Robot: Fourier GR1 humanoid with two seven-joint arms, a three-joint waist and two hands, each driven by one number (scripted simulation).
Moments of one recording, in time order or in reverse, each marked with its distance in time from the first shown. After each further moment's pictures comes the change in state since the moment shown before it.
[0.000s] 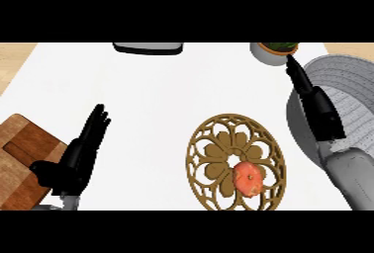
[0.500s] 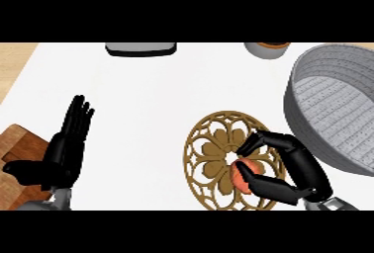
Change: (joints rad) left arm -0.012 -0.024 0.095 -0.002 0.010 0.044 -0.062; right arm 0.263 0.045 0.163 -0.337 -0.008 0.094 -0.149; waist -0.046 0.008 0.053
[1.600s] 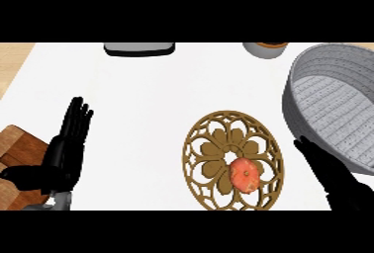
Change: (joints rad) left arm 0.023 -0.017 0.003 -0.031 -0.021 0.014 0.002; right arm 0.237 -0.294 0.043 -0.505 0.706 0.037 0.941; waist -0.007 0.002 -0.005
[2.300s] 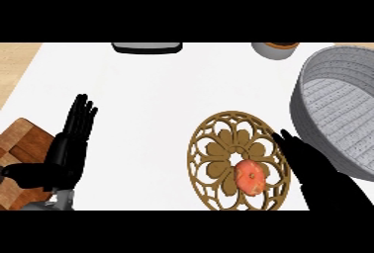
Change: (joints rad) left arm -0.018 -0.017 0.007 -0.004 -0.012 -0.040 0.014; right arm -0.290 0.130 0.080 -0.048 -0.099 0.322 0.385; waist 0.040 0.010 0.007
